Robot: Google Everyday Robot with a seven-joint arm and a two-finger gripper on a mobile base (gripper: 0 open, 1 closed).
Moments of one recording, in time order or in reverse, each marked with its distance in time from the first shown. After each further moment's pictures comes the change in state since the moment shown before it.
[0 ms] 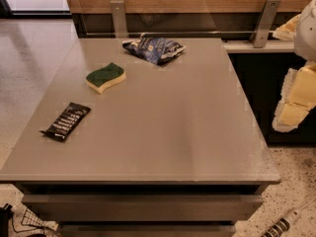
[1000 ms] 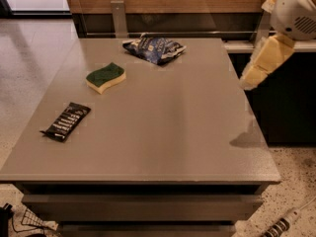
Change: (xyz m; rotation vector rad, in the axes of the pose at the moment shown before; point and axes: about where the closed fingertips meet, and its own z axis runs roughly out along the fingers) arm -0.030 -0.082 0.020 0.159 -0.145 0.100
